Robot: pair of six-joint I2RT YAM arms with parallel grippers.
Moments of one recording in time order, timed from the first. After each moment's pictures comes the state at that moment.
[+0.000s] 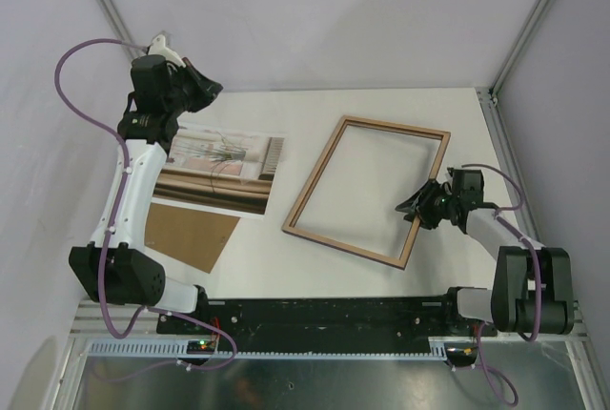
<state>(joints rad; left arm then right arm) -0.03 1.42 1.53 -0.41 0.22 -0.54 -0.04 1.26 0.55 -0.20 -0.53 0.74</state>
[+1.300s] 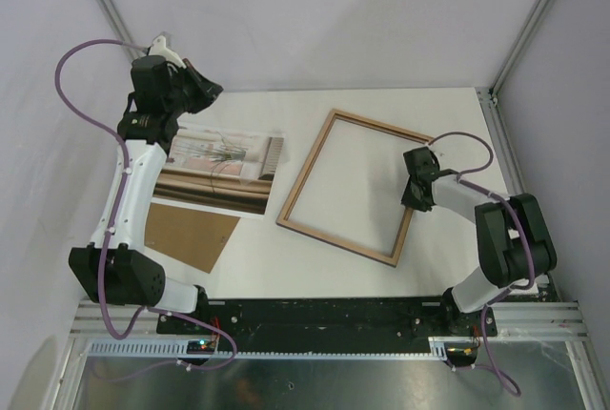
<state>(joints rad) -0.04 1.42 1.53 -0.43 0.22 -0.54 0.26 1.57 0.83 -0.36 0.25 0.59</state>
